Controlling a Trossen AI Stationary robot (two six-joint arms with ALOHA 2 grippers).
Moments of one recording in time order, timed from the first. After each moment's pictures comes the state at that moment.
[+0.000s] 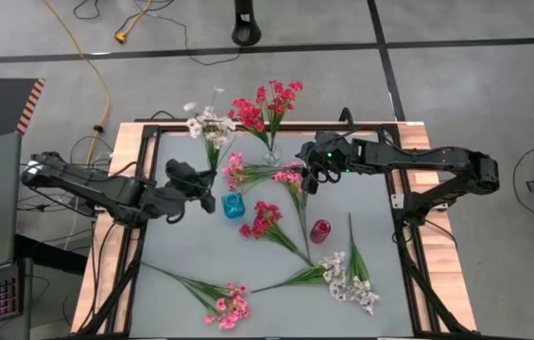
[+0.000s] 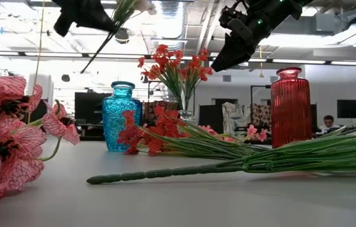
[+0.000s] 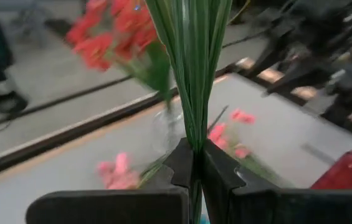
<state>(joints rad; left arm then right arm) -0.26 0.98 0.80 -0.32 -0.94 -0.60 -0.24 1.34 1.03 -0.32 0.13 -0.05</state>
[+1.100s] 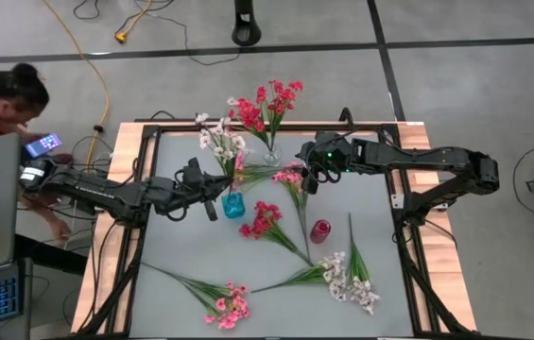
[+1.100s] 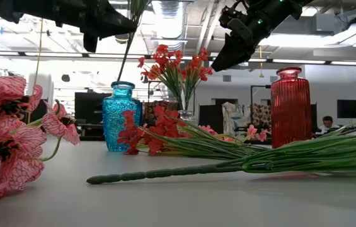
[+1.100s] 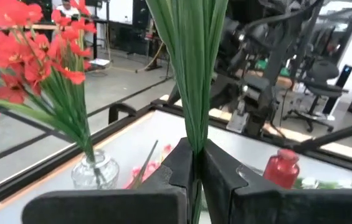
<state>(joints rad) -0.11 0.98 0.47 0.48 -0.52 -0.18 -0.24 1.34 1.03 -0.32 0.13 -0.05</state>
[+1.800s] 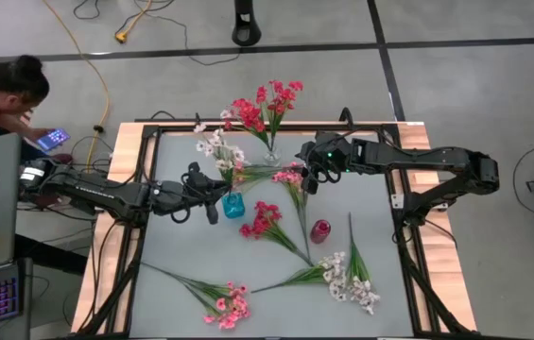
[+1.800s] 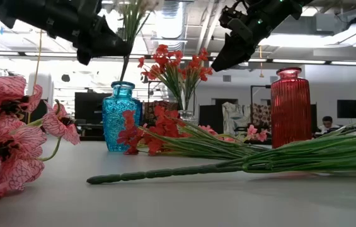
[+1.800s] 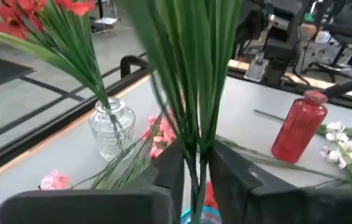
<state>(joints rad) -0.11 0.98 0.47 0.25 -0.53 -0.24 -0.24 1.34 1.03 -0.32 0.13 -0.05</state>
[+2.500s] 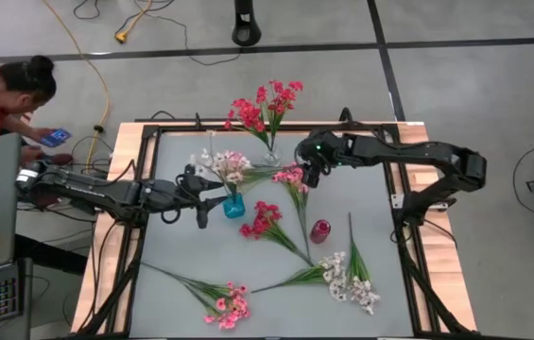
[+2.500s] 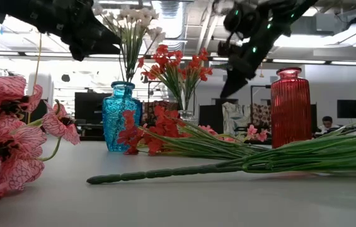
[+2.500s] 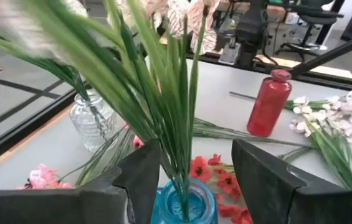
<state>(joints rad) -0.12 0.84 0.47 0.08 -0.41 -0.21 -0.37 1.48 1.03 -0.41 0.13 -0.13</state>
